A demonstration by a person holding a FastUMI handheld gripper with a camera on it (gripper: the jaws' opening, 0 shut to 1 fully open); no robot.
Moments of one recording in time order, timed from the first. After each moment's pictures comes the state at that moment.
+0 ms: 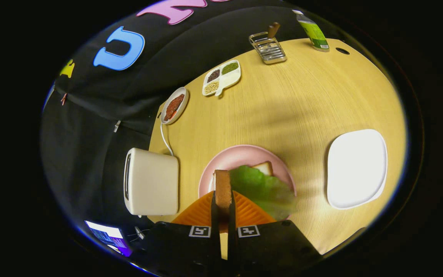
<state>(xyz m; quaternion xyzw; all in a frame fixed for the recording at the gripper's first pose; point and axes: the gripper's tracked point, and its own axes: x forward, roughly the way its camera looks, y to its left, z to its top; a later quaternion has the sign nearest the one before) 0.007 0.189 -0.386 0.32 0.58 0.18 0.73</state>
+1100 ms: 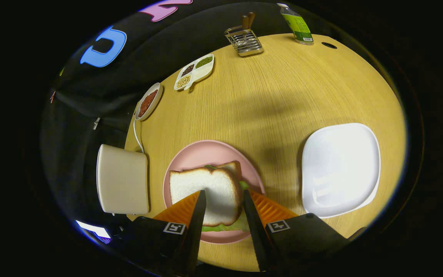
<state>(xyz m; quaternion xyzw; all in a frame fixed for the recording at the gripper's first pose) 0.001 0.157 -0.427 0.25 0.59 0.14 0.75</state>
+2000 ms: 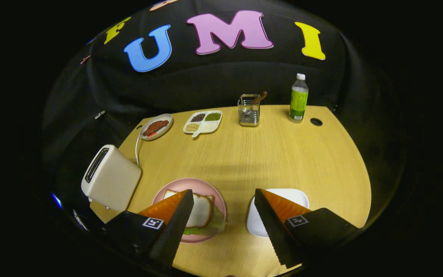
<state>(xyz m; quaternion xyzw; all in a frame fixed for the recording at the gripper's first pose) 0.044 0.082 -0.312 0.09 0.39 0.13 0.91</state>
